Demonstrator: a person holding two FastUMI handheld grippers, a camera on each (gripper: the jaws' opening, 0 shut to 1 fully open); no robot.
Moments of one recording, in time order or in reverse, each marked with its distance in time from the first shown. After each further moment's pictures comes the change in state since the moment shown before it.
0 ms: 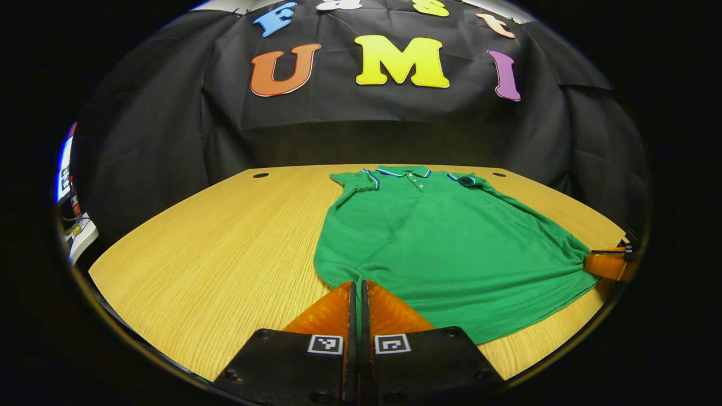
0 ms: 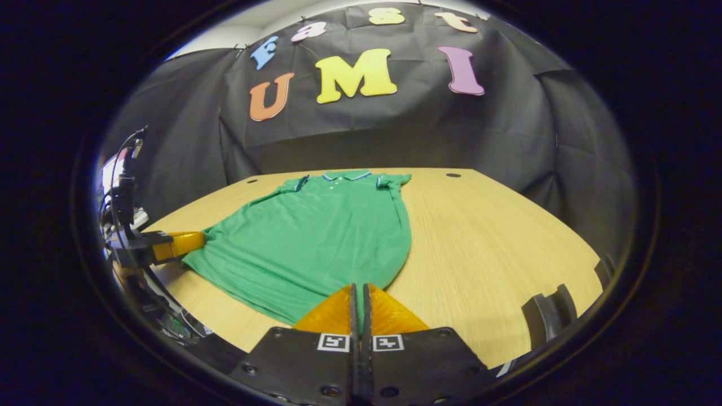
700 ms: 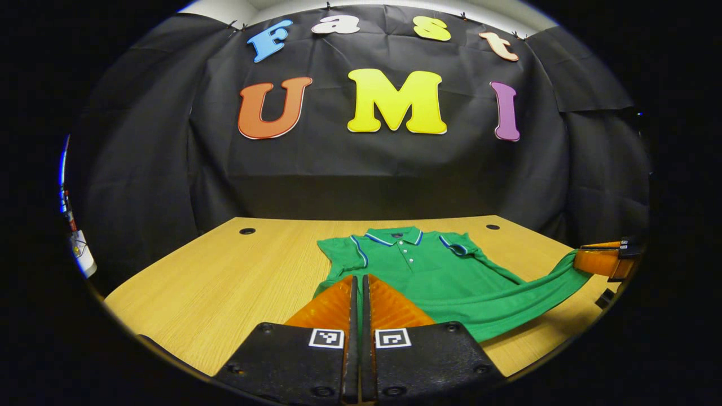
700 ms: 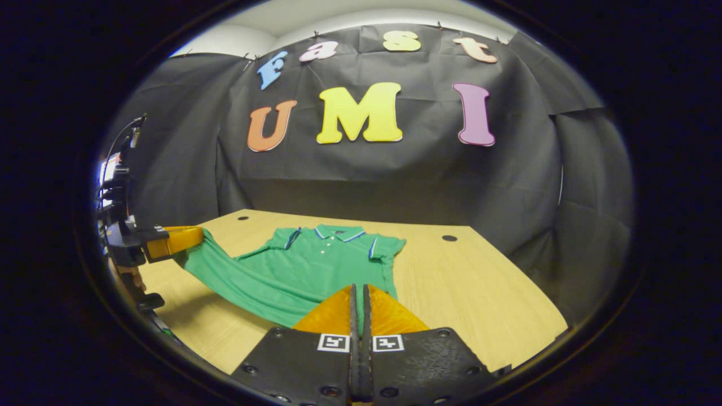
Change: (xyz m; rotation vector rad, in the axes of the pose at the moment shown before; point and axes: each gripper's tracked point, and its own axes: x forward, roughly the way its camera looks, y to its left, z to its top) left arm 0.040 -0.015 0.148 -0.002 -0.201 -0.060; right arm 0.032 0.002 0.152 -0.089 -0.187 -0.052
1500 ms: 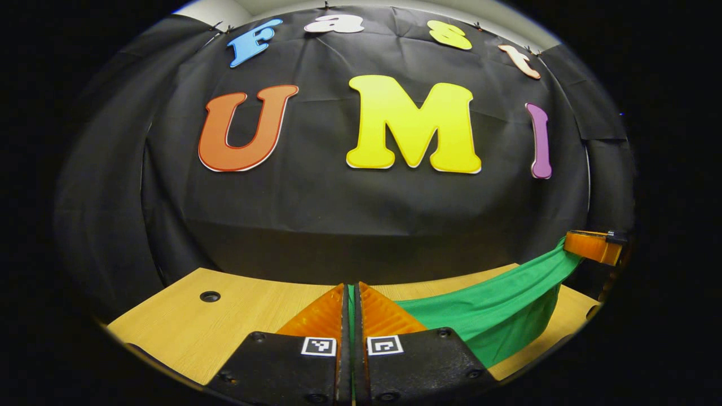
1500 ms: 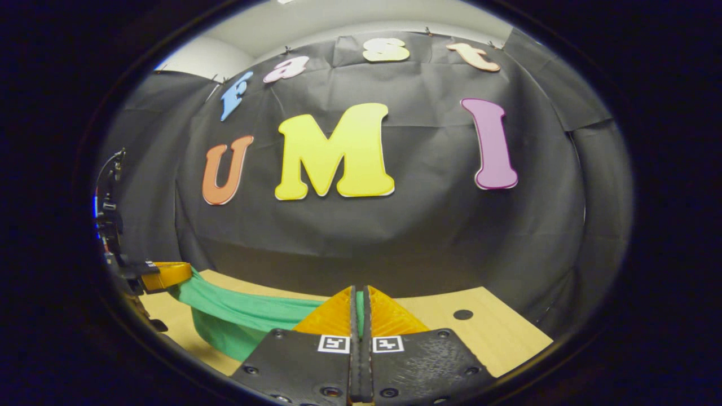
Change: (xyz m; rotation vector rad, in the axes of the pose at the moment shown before) left arm 0.215 0.045 0.103 -0.034 -0.077 0.027; right arm 0.225 -0.025 0.167 0.069 -0.179 -0.069
